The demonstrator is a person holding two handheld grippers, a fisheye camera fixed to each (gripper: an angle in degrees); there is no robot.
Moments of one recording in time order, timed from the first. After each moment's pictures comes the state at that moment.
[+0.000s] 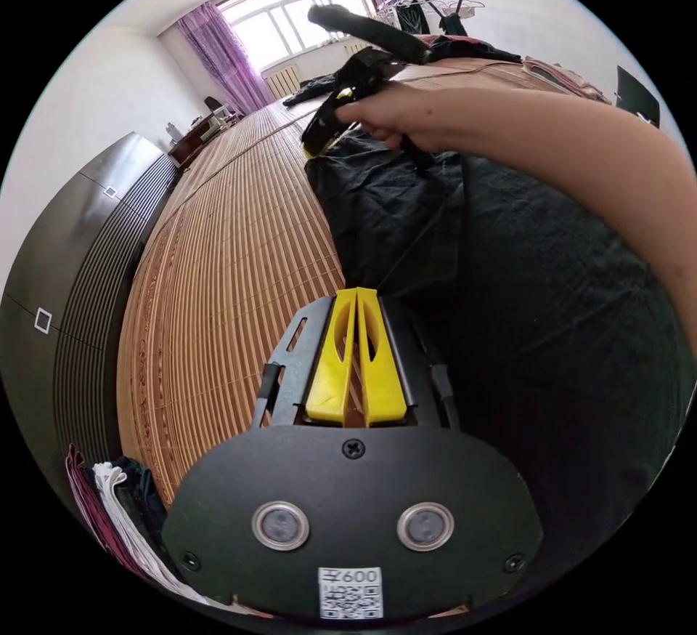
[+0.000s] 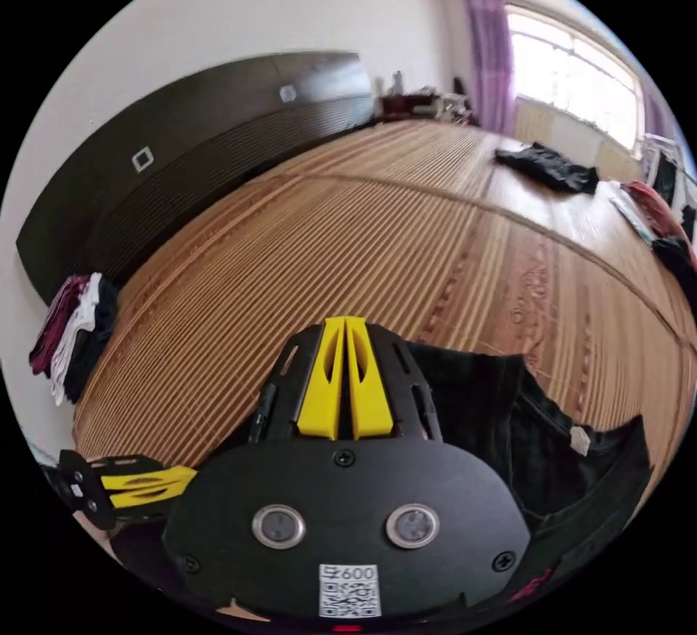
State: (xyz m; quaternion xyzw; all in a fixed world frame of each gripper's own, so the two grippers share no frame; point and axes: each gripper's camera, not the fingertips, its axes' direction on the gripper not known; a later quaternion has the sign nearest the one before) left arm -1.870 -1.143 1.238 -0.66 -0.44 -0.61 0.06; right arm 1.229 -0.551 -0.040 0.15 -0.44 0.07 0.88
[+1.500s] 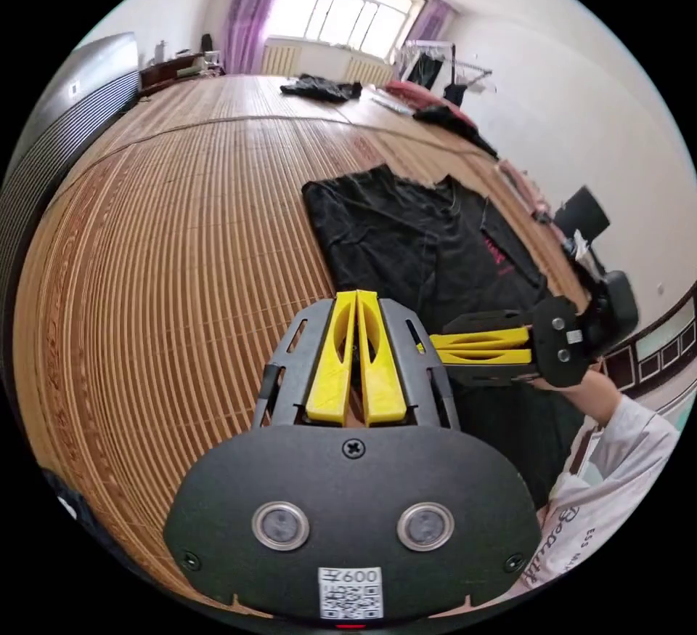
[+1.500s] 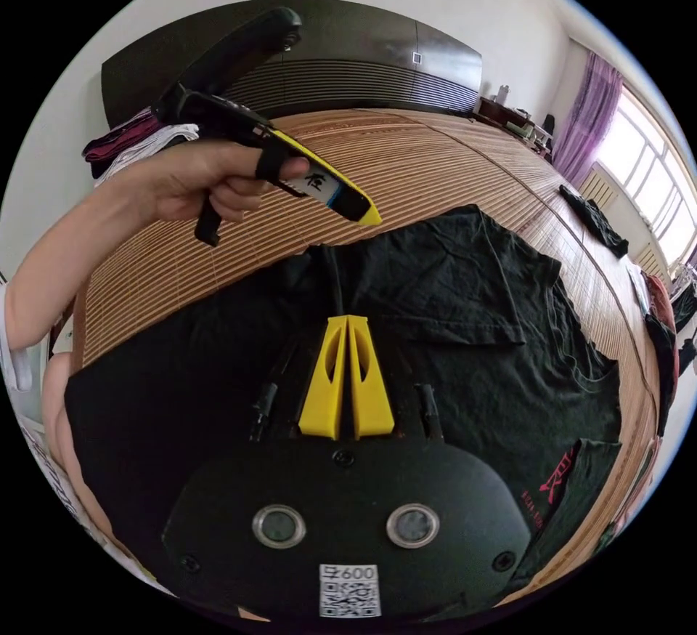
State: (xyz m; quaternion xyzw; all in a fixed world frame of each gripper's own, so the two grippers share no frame) left arm -2.059 -1.218 1.051 -0.44 -0.48 -0.75 0.10; right arm 1.098 -0.173 -0.173 0.12 -0.43 -0.20 0.87
